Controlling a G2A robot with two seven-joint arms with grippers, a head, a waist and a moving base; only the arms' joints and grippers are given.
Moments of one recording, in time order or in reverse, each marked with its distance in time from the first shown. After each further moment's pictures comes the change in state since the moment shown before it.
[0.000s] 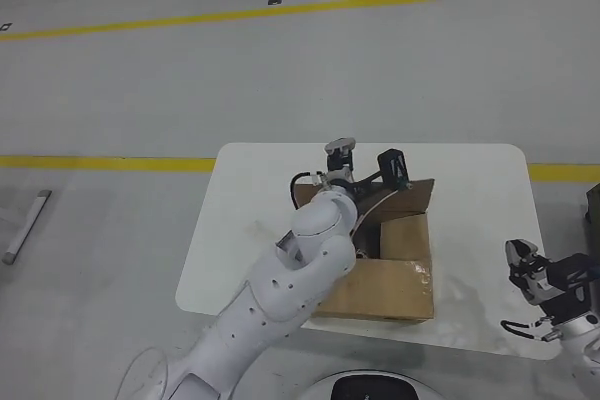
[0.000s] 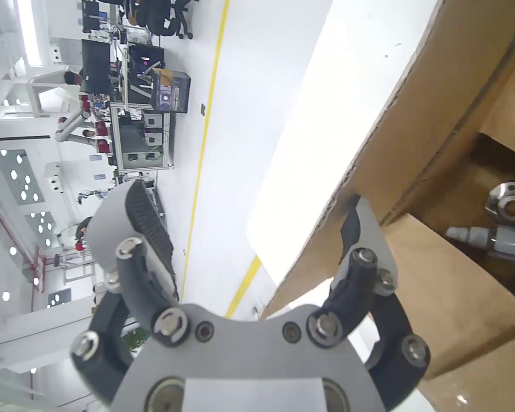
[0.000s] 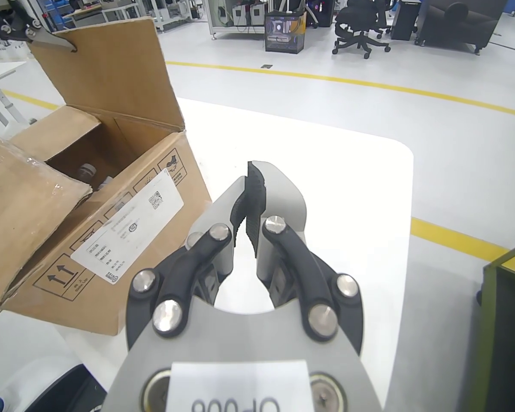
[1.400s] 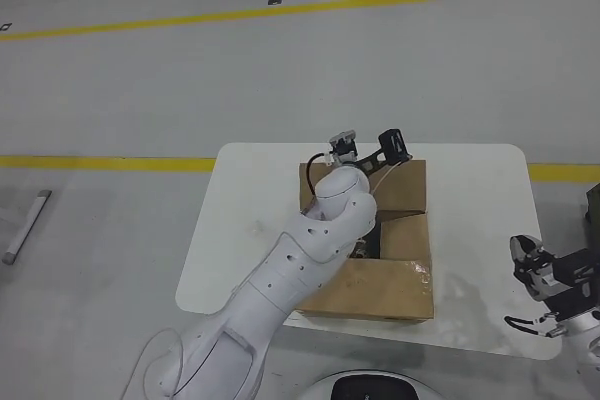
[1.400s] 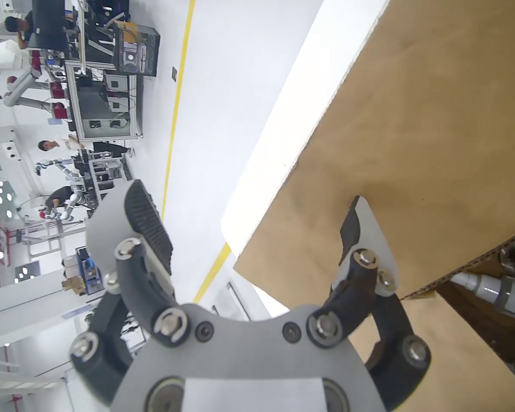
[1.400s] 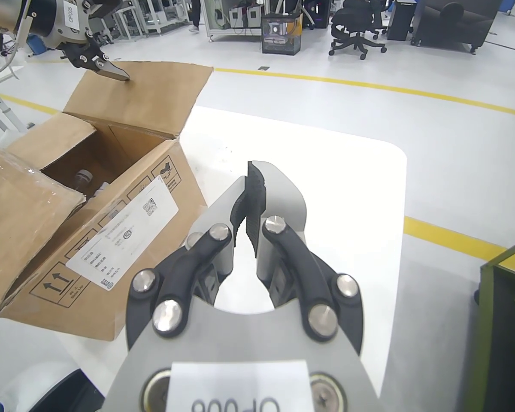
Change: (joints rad) left arm -0.152 -0.183 0.025 0.449 -0.085 0.136 0.040; right arm 0.013 -0.003 0.021 -0.007 0.025 -0.021 0.022
